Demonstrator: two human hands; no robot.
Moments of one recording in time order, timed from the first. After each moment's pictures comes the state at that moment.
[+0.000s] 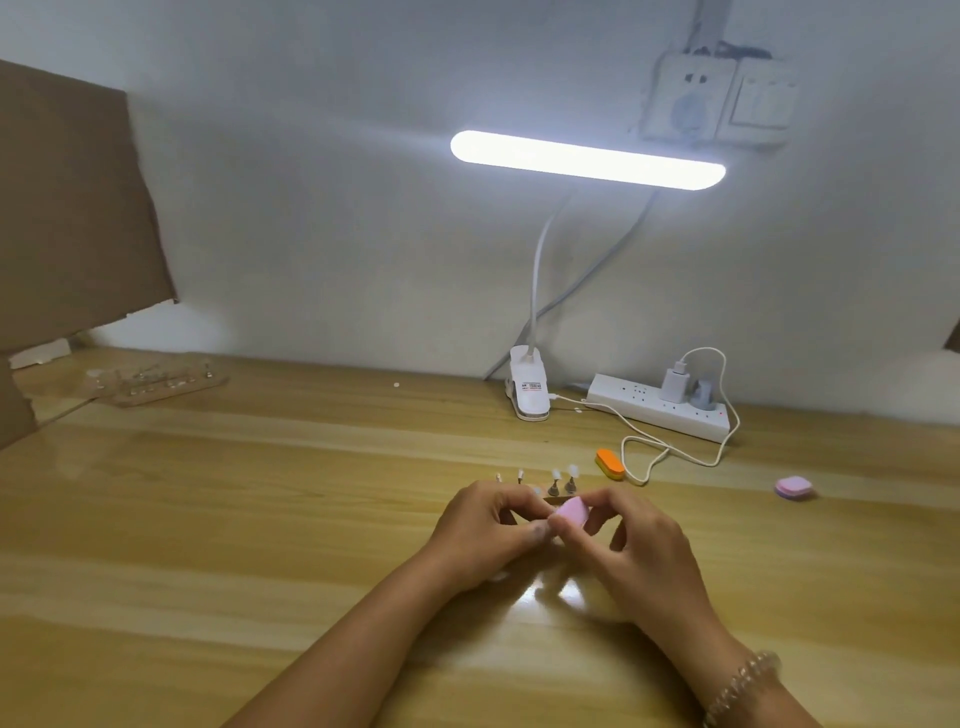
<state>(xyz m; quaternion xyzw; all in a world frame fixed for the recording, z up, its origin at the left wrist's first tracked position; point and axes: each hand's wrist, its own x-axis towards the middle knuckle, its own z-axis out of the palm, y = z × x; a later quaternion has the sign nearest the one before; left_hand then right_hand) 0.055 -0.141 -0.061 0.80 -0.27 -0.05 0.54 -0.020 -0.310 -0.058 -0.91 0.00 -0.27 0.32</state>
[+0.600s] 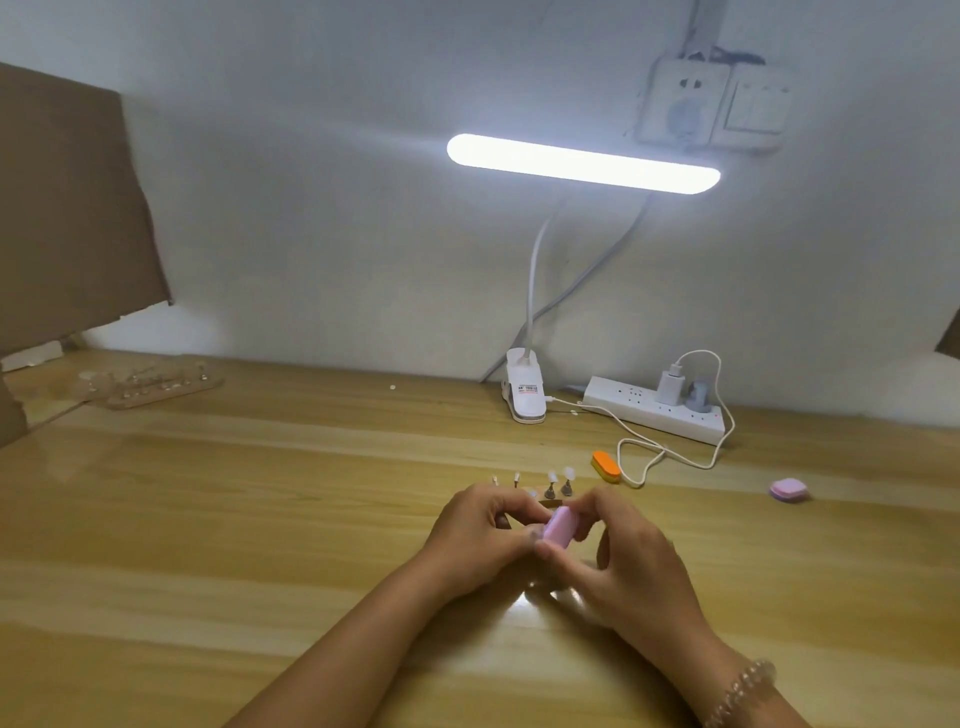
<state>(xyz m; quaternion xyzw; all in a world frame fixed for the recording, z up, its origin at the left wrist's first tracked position) 0.059 -0.141 -0.066 0.80 -0.29 -0.04 0.53 -0.022 -0.307 -0.058 -0.92 -0.03 -0.26 0.30</state>
